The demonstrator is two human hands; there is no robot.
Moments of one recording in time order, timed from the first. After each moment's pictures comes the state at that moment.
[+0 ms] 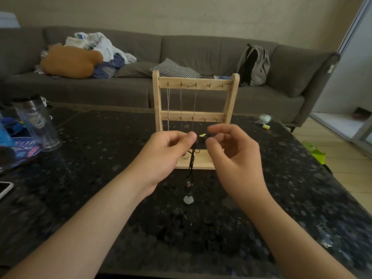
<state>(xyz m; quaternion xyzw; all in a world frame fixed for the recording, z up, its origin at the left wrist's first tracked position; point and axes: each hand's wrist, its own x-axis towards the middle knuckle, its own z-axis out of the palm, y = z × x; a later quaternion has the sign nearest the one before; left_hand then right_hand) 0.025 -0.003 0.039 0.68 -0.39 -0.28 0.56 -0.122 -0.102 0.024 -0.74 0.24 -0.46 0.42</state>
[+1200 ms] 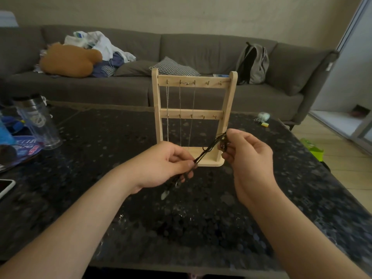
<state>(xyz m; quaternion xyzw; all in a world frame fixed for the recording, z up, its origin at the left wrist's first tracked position) 0.041 0.009 0.037 0.71 -0.51 -0.34 0.35 -0.126 -0.108 0.031 -0.50 0.36 -0.48 0.63</state>
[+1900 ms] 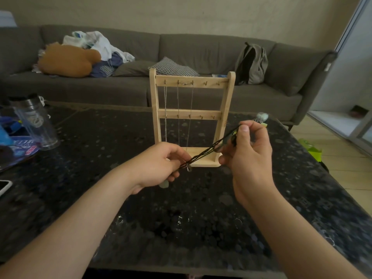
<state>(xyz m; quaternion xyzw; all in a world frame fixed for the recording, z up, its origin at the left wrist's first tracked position) 0.045 0.000 0.026 0.75 -0.45 -0.32 0.37 -0.127 -0.105 0.033 -0.53 0.31 -0.52 0.59</state>
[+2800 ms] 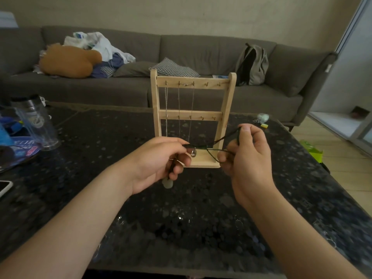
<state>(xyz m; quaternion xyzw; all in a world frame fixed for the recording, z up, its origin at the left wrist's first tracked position) 0.040 0.002 0.041 0.62 -0.35 -0.47 0.52 -0.124 -0.102 0.040 -0.48 0.32 -0.49 0.65</state>
